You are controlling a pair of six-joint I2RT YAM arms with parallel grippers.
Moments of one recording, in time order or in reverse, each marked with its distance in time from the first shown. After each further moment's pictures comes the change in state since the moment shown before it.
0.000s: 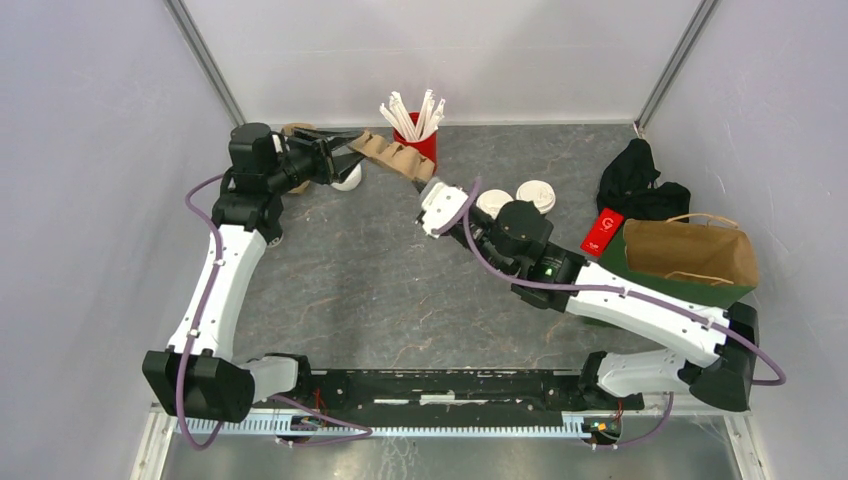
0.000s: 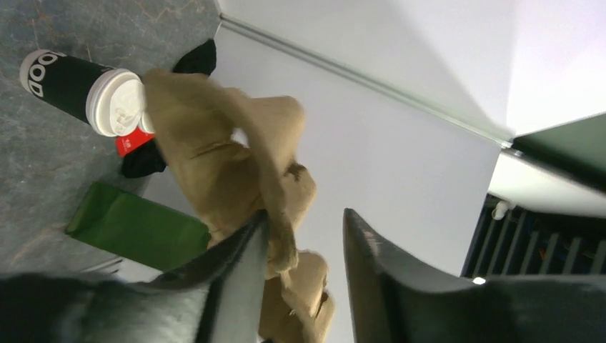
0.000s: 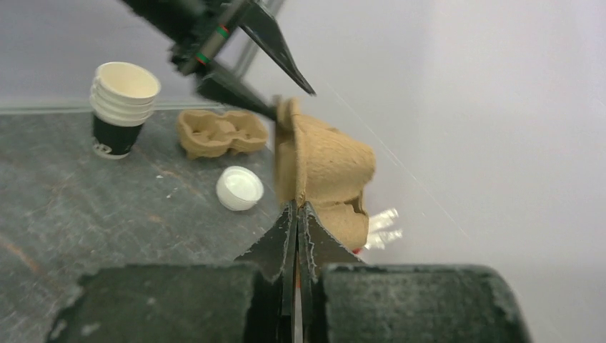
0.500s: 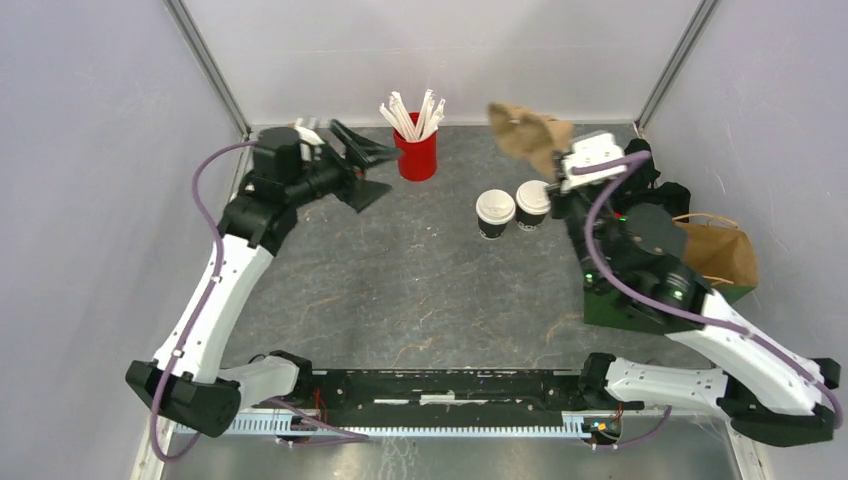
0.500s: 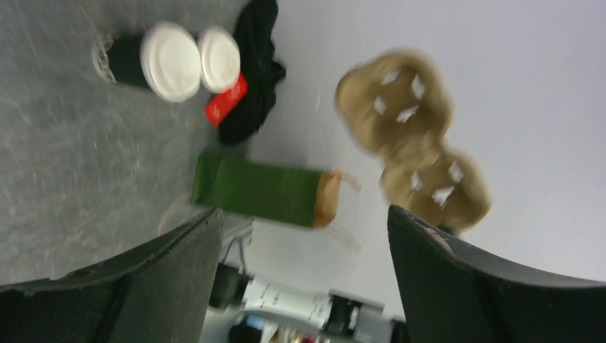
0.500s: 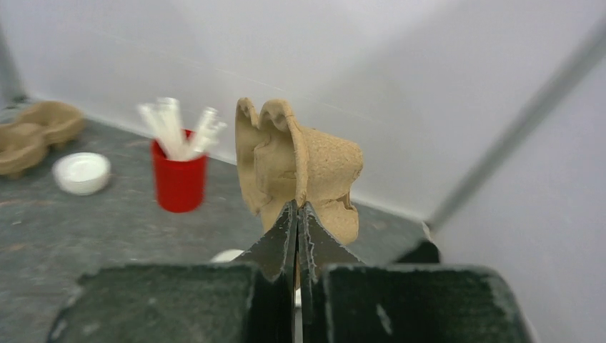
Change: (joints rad) left arm -0.169 -0.049 0.085 -0.168 -0.057 0.386; right arm -0.002 -0.291 0.191 -0.427 0.633 0.196
